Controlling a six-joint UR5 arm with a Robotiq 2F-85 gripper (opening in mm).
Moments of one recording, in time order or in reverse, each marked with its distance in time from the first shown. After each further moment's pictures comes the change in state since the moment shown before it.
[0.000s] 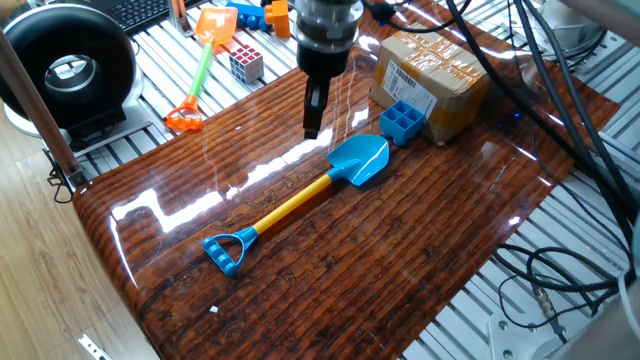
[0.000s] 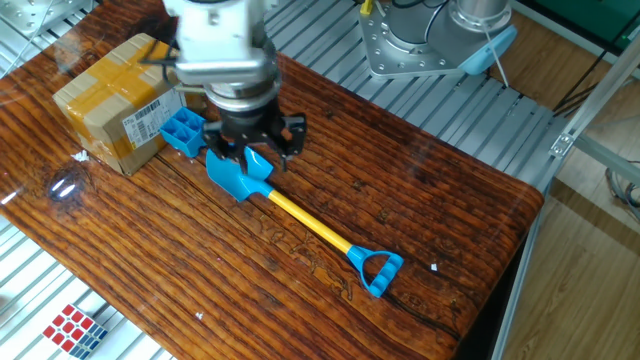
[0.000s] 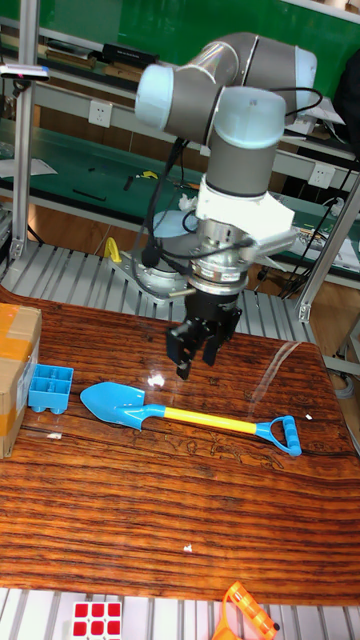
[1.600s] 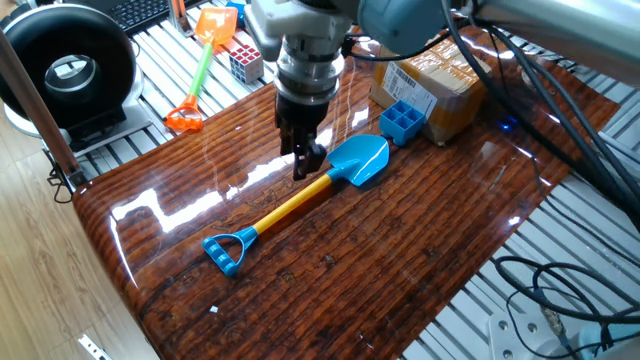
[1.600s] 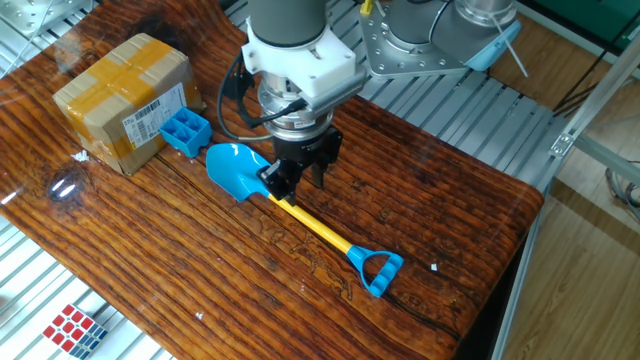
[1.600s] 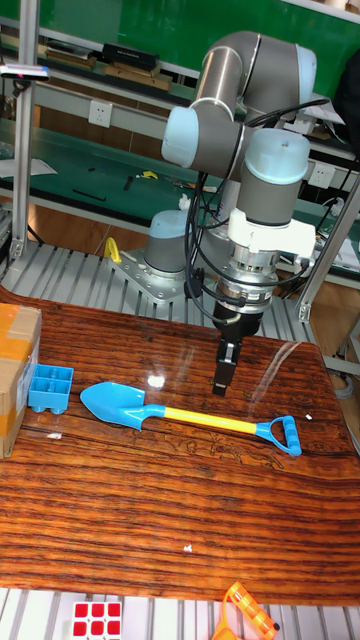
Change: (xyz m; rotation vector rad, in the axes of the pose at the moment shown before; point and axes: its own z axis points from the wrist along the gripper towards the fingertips) arm -0.016 0.051 0.041 0.025 -0.016 -0.560
